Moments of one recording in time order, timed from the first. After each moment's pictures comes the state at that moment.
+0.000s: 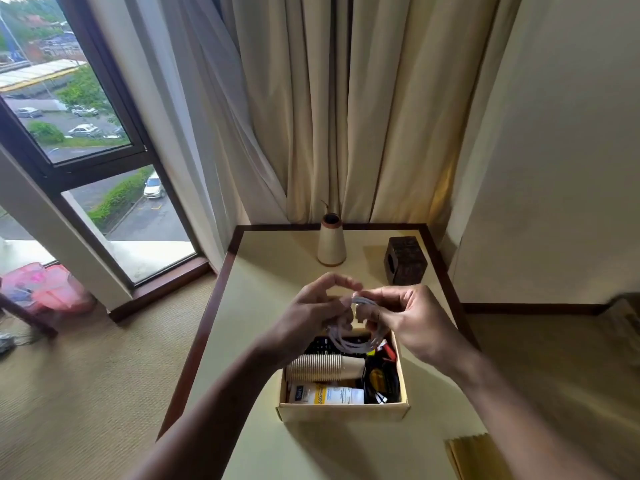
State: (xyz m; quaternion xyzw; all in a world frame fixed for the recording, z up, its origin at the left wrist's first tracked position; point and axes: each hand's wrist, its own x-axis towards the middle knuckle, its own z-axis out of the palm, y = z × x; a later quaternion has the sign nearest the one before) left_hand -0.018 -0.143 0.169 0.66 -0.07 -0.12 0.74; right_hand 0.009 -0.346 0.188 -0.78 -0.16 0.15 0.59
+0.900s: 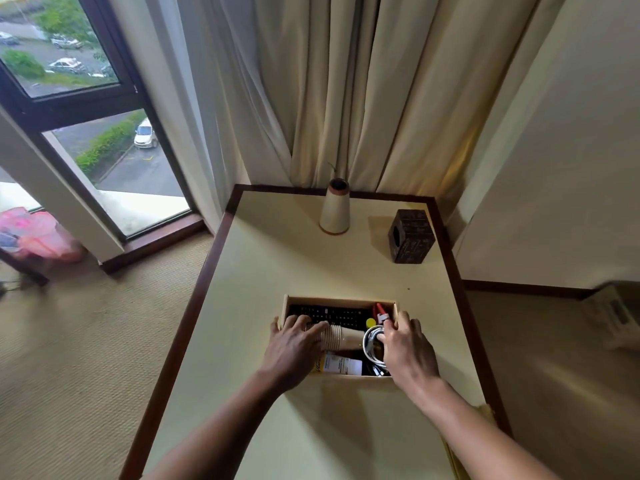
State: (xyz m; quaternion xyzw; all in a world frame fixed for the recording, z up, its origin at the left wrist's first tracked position) left_hand -0.040 -0.124 -0.017 0.99 -0.01 -0.06 0.14; right_hand 0.013 -0.351 0.014 -0.99 -0.13 0.05 0.03
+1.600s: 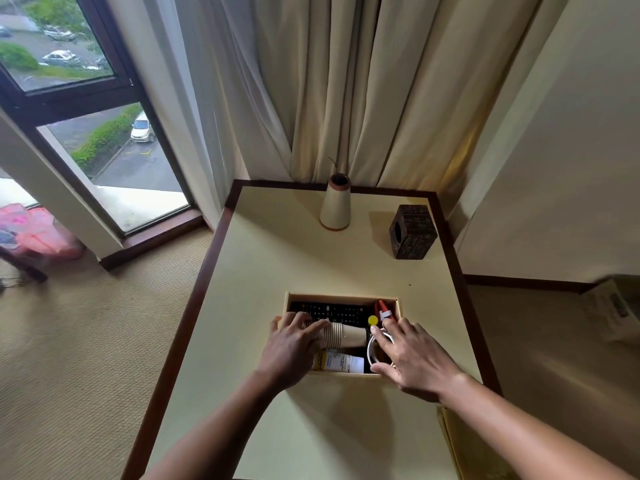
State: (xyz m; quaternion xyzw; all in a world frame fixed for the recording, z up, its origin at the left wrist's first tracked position) left_hand -0.041 -0.112 -0.039 0.98 -0.02 0.01 0.17; right_hand 0.022 -0.380 0.019 -0.91 -0.38 0.11 -0.14
